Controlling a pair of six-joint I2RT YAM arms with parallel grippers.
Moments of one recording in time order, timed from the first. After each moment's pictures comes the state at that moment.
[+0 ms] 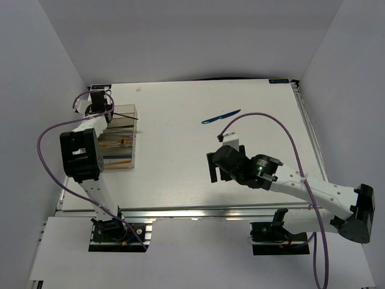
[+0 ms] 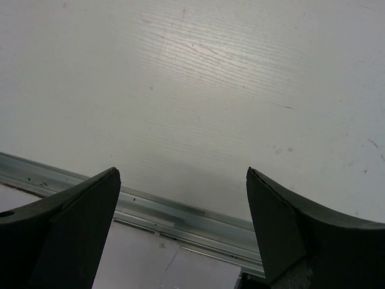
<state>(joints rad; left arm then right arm) 0.16 1.94 1.32 -0.04 -0.32 -1.16 1.13 1.14 1.03 -0.82 0.48 0.64</state>
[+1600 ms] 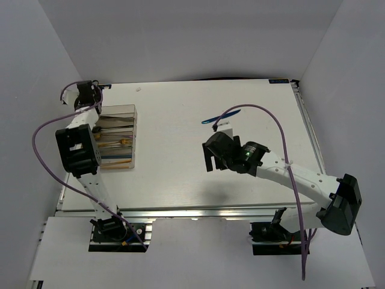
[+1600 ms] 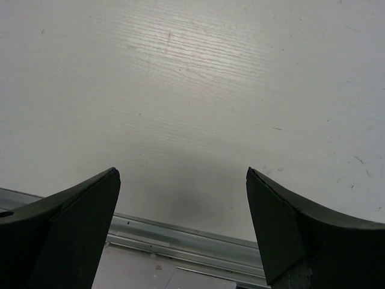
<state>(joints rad) 0.24 2.06 1.52 0.00 -0.30 -1.19 1.02 1.31 1.14 -0.80 0.45 0.57</state>
